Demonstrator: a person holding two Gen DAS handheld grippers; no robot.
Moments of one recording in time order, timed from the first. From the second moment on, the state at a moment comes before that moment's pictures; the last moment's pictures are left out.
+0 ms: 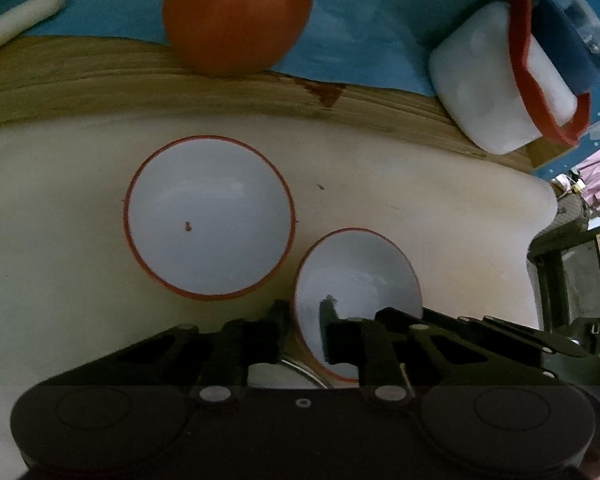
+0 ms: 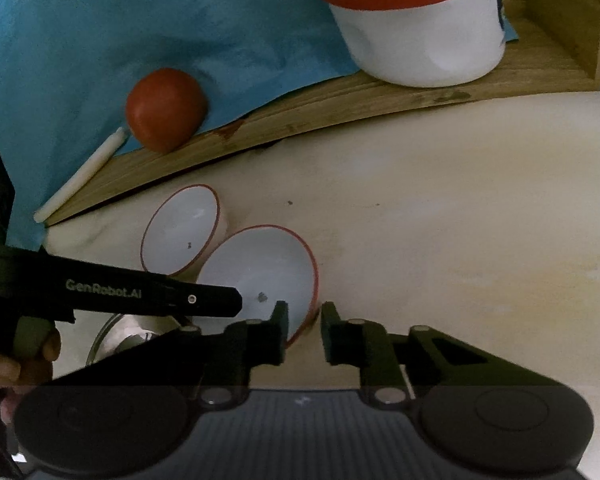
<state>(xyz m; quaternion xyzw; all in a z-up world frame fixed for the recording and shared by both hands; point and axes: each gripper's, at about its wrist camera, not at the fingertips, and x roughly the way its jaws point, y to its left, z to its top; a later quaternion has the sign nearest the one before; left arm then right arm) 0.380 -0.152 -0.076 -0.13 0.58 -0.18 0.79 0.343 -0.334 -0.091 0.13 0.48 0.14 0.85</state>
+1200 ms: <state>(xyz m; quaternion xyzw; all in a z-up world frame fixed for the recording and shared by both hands) 0.315 -0.215 0.008 -0.12 0.47 -0.30 0.82 0.231 -0.387 -0.007 0.18 0.37 0.01 0.91</state>
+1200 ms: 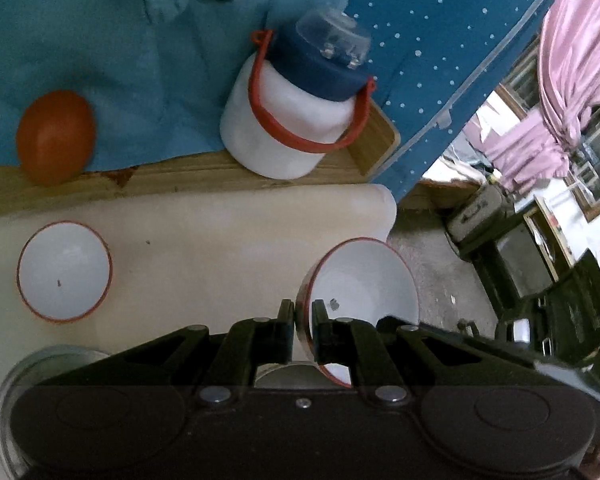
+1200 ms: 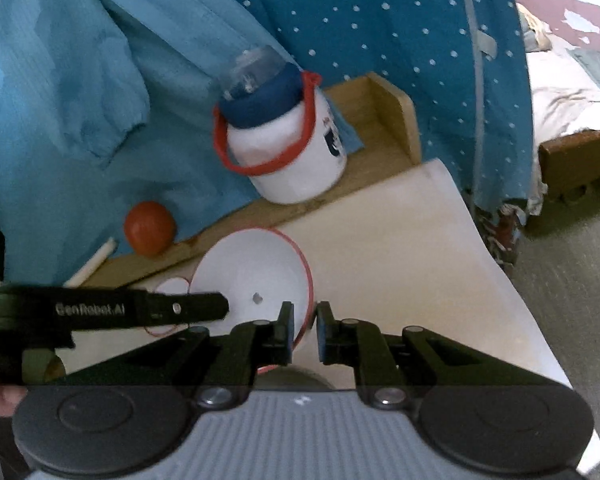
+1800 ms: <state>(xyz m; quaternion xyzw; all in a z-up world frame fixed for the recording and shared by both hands) 0.288 -0.213 -0.007 -0.09 0.49 -0.31 0.81 0.209 -0.392 -0.028 0.20 0.40 0.04 0.89</state>
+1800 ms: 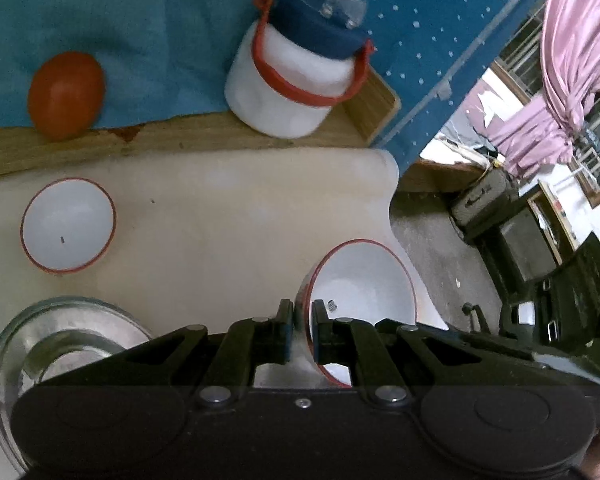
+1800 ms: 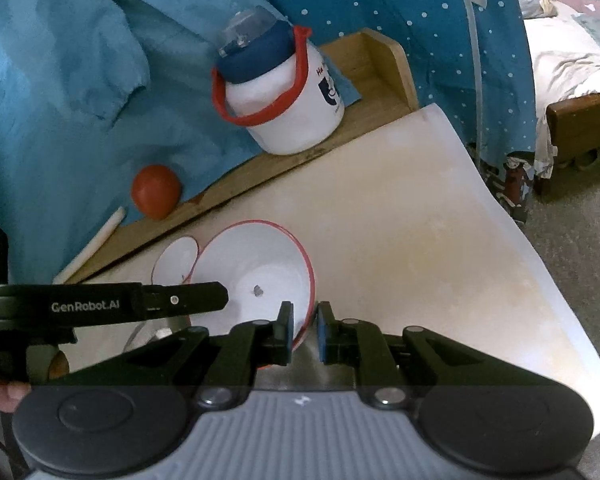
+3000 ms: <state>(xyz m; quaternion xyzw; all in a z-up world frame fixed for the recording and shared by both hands) 0.295 -0.219 -0.066 -0.05 0.61 -0.29 0.74 0.219 -0.384 -0.070 0.21 0.52 0.07 0.83</state>
